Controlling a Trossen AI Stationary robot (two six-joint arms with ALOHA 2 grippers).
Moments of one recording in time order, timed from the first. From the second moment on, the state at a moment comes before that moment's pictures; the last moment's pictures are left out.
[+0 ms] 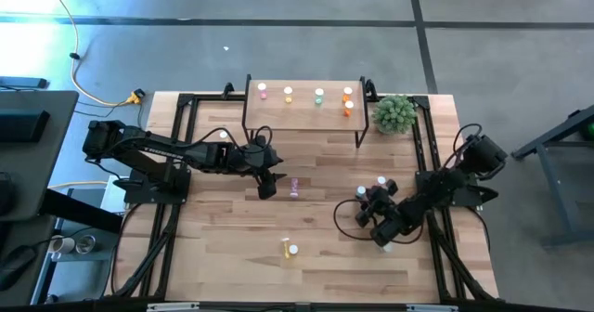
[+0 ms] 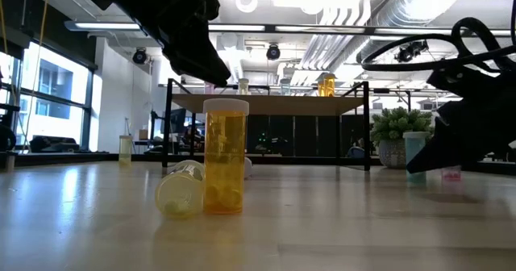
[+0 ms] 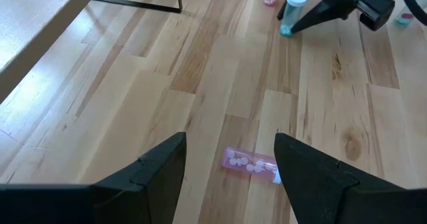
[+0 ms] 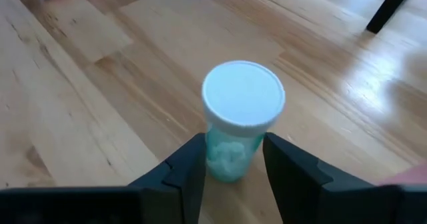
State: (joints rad) left arm 0.10 1.37 0.80 -0.12 -0.22 -0.15; right arm 0.65 1.64 0.49 -0.21 0.94 1.30
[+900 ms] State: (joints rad) left arm 0.10 1.37 0.80 -0.12 -0.12 -0.08; right arm 0.53 1.61 0.59 -0.08 0.76 1.05
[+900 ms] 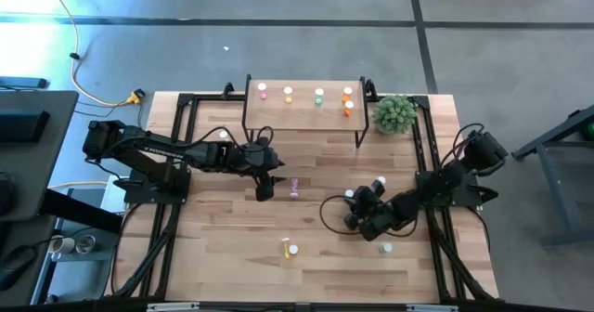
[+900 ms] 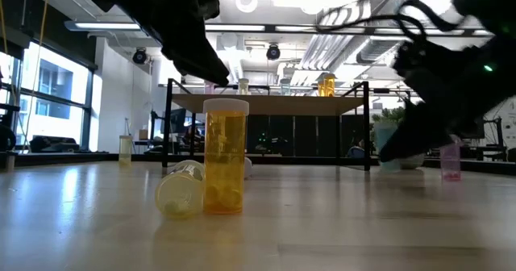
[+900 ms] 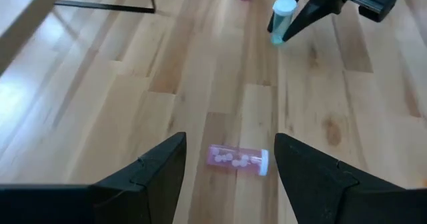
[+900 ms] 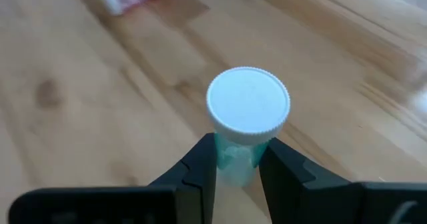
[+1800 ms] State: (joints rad) left arm 0.09 1.37 0.80 -0.12 -0.13 -0.03; right arm 0.26 1.61 0.90 -0.03 0.72 0.51
